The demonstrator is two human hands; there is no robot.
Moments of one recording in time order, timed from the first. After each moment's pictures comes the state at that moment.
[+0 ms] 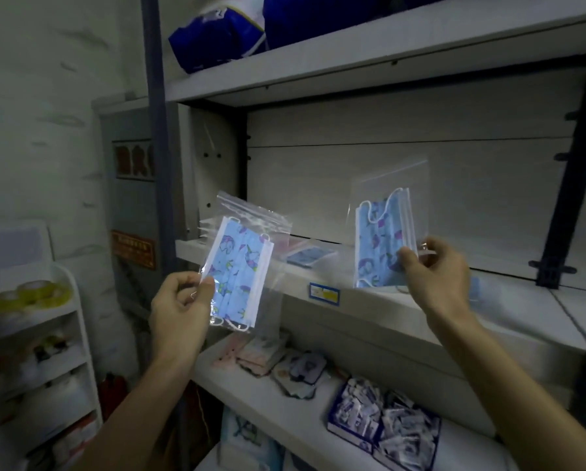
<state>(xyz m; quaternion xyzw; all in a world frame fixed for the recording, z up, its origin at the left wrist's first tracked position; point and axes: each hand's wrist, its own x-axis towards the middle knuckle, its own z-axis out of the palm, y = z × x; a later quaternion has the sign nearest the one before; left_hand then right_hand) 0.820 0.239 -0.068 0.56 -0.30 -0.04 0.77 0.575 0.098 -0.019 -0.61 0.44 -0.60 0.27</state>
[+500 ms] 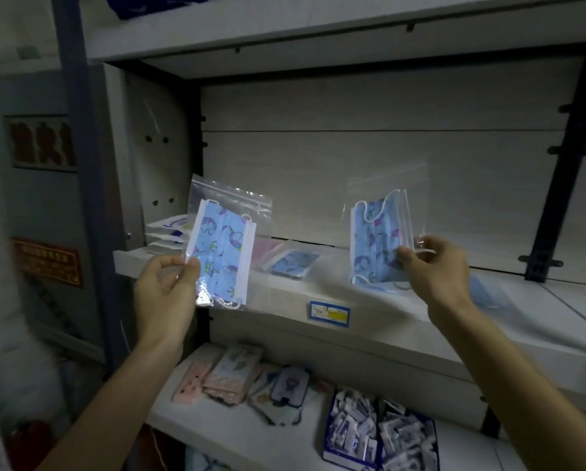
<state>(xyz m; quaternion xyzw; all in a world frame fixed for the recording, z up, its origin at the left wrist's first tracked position) 0.909 0.131 -0.054 0.52 -0.33 -0.10 0.78 0.631 0.029 -0.021 -0.57 0.50 -0.59 0.26</state>
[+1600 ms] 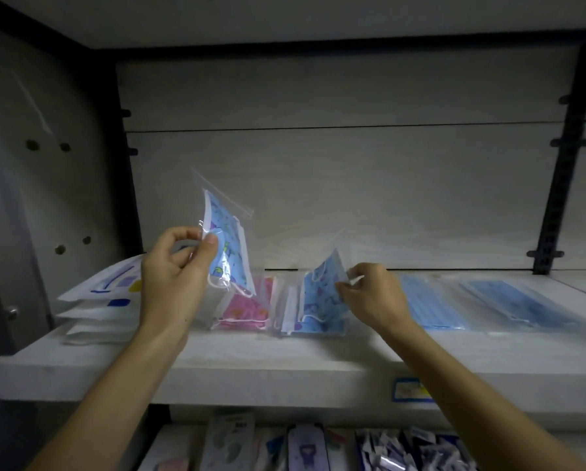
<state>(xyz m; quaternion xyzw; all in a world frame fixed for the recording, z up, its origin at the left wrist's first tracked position) 1.021 -0.059 -0.007 0.41 -0.50 -0.21 0.74 0.787 -0.094 -0.042 -0.59 0.69 -0.41 0.10</state>
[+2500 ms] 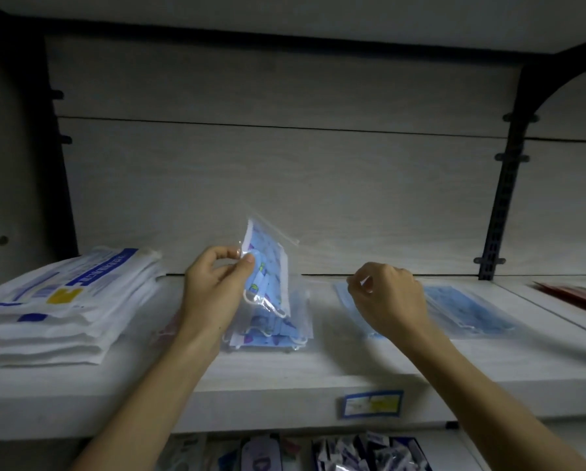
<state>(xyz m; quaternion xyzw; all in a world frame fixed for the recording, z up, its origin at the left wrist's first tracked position) 0.935 -0.089 -0.024 0.41 -0.51 -0.34 0.68 0.715 -0.086 -0.037 -0.61 0.70 -0.35 -0.10</state>
